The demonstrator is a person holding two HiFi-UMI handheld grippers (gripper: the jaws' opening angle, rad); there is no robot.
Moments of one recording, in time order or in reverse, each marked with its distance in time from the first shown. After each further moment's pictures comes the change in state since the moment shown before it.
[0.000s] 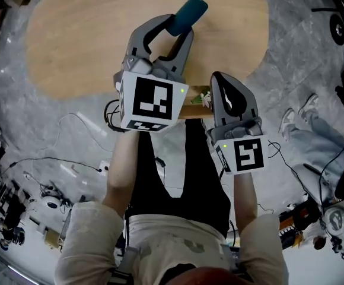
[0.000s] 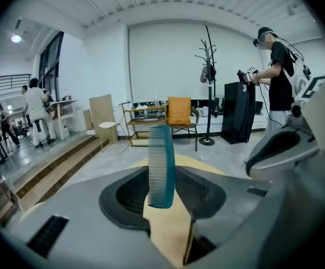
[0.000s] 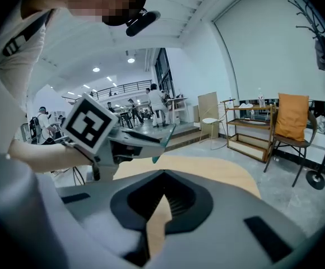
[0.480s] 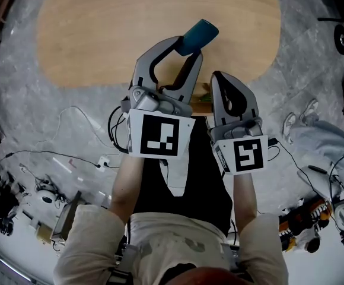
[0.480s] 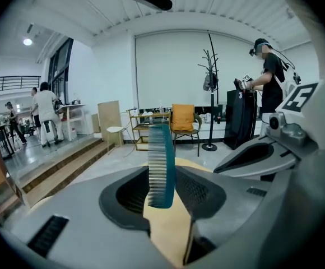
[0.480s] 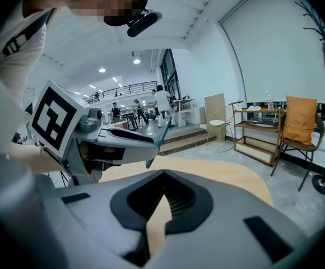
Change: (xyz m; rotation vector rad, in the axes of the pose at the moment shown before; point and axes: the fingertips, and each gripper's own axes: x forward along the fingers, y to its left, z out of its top) left arm -0.070 -0.005 -0.002 -0.029 -0.055 0.050; right arm 0.012 0.044 0.013 -0.028 -0.012 0.047
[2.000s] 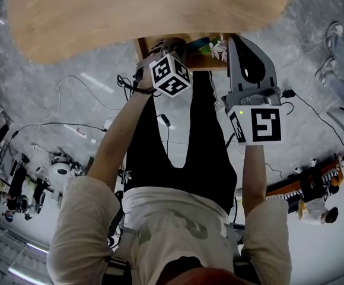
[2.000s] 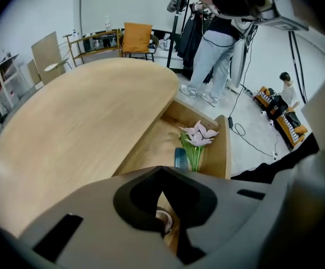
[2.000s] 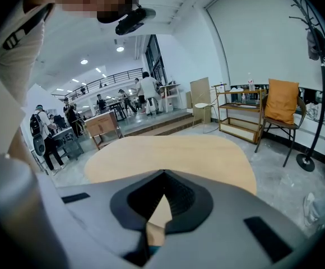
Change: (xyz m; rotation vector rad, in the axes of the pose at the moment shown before) left arm 0.030 -0.182 -0.319 0.165 0.655 -0.428; right arm -0.044 -0.047 -0.097 0.103 0.137 -0.094
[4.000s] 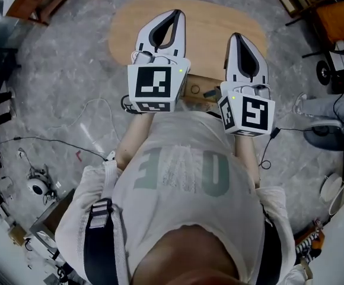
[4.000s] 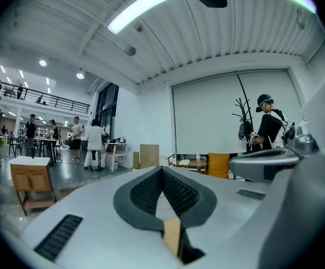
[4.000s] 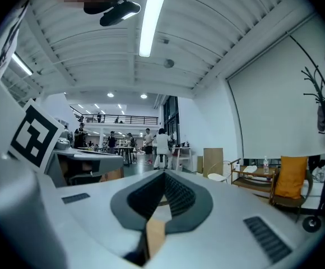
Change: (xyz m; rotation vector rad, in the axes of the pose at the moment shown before) left arm -0.683 0.115 0.150 -0.372 -1.024 0.794; right arm -0.185 0.244 0.360 -0.195 -0.560 -0.015
